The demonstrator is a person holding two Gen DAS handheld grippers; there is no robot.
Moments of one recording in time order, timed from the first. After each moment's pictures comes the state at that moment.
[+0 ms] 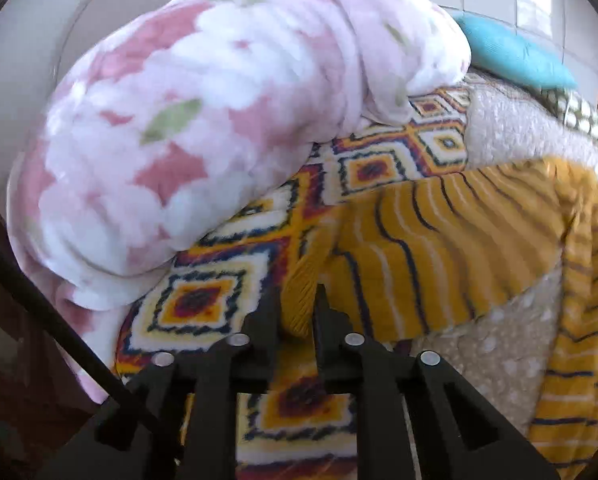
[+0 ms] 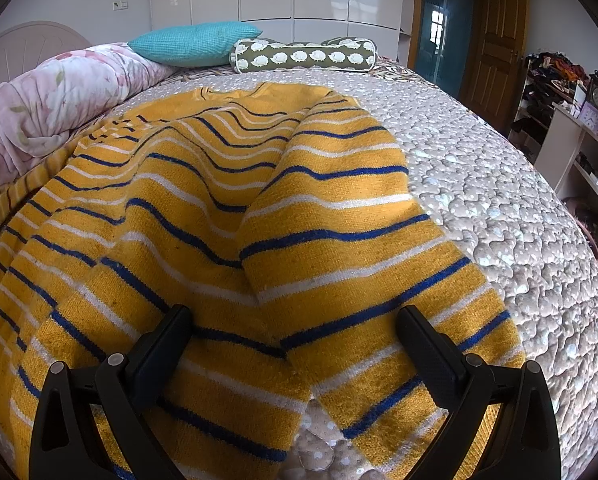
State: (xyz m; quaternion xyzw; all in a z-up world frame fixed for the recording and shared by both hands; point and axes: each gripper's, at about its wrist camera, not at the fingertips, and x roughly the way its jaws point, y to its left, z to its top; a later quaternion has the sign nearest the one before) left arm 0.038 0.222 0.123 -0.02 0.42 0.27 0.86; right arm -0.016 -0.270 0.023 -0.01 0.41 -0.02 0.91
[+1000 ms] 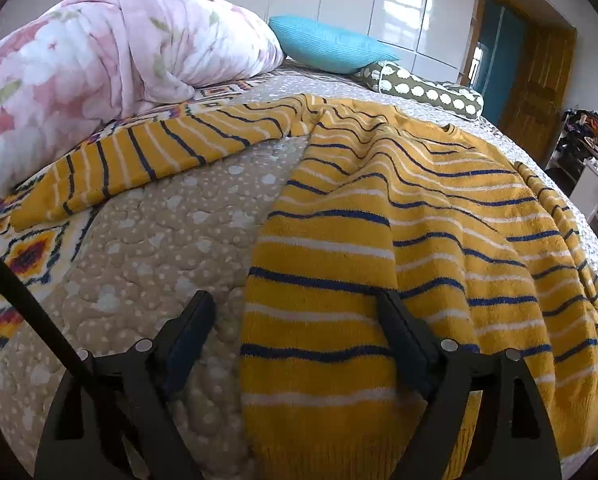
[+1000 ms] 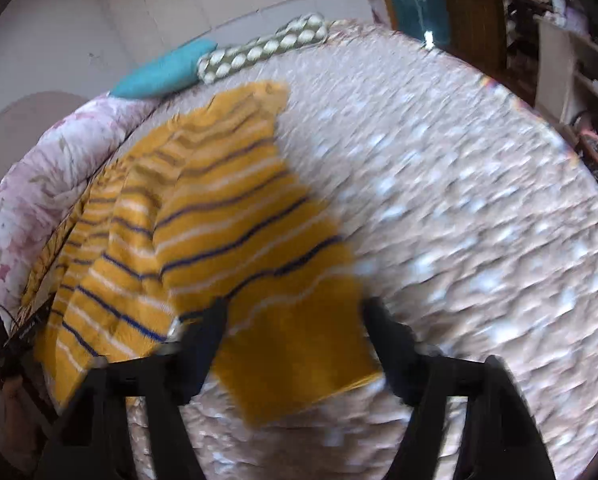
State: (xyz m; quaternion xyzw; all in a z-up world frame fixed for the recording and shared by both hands) left arm -0.011 0.043 0.022 -0.05 0.38 0.01 0.92; right arm -0.068 -0.387 0.044 0.13 0.50 0.01 0.86
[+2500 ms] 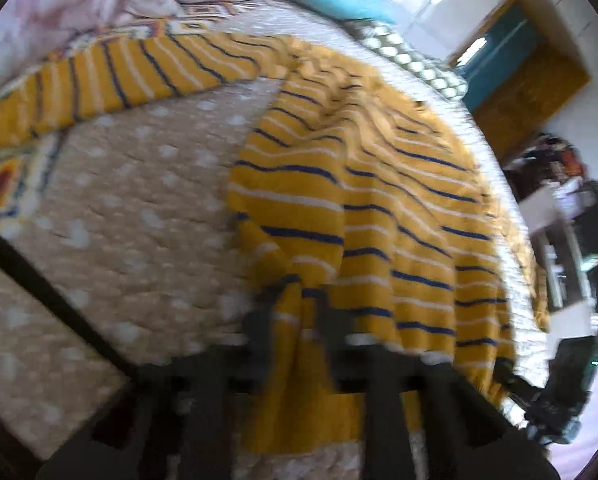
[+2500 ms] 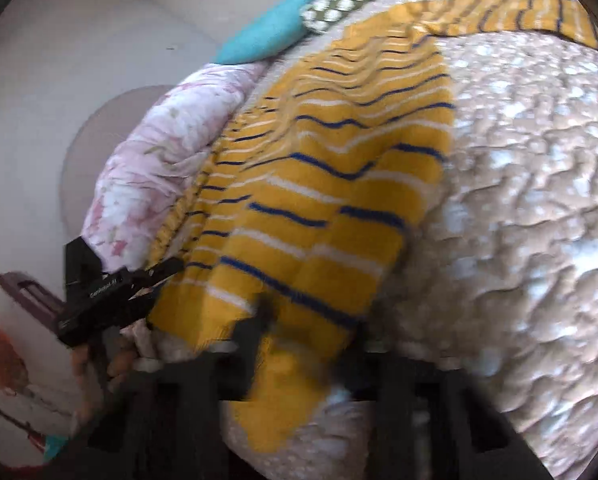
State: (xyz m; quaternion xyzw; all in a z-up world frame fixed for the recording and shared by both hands) left arm -0.017 0.079 0.046 -0.20 0.50 -0.08 0.84; right arm -0.068 -0.265 -0.011 0.29 0.46 0.22 0.81
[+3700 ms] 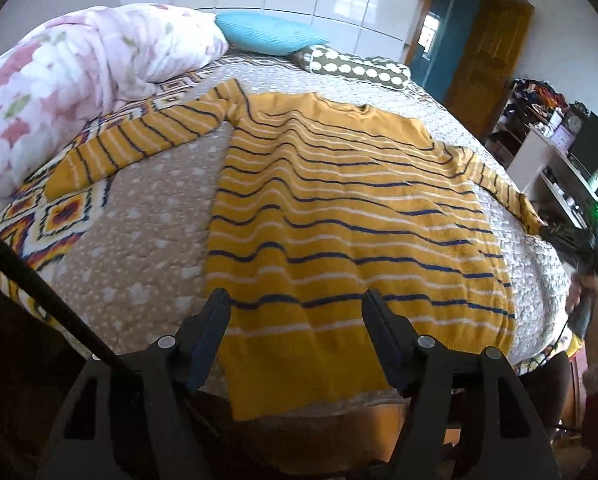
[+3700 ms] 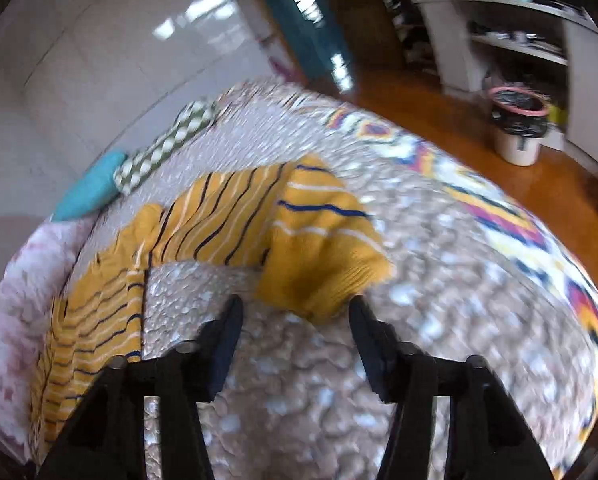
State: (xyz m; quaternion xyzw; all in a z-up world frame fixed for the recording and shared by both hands) left arm -0.139 0.024 0.104 -0.06 0.42 -0.10 0.90; right arm -0.092 -0.544 0.055 0.27 0.38 -0.10 0.88
